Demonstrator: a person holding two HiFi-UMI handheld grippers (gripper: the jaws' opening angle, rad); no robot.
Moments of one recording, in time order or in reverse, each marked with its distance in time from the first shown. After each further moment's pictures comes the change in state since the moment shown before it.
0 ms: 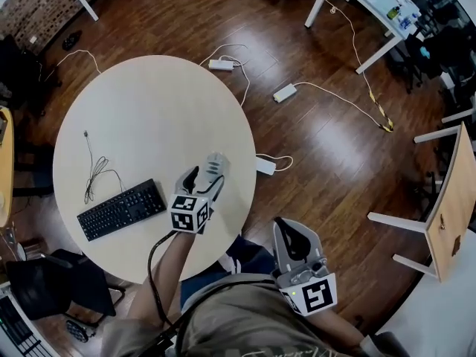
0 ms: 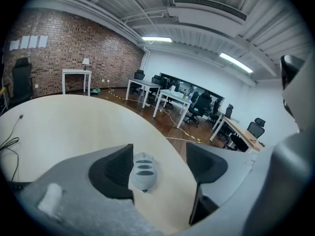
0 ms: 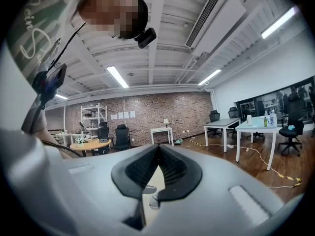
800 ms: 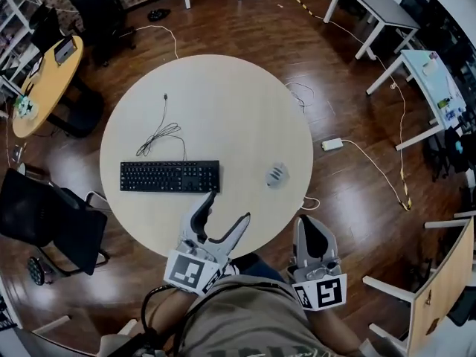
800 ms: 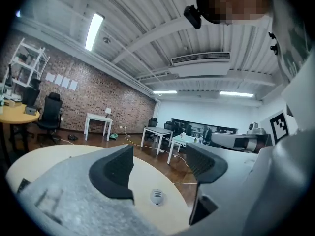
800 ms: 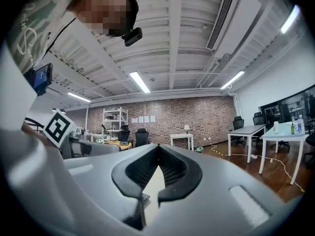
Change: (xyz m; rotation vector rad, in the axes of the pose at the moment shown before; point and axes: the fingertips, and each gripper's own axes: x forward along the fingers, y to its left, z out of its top) left arm -0.304 -0.045 0.100 0.026 -0.573 0.180; right arm 0.027 0.111 0.035 -0.069 -0.075 0.226
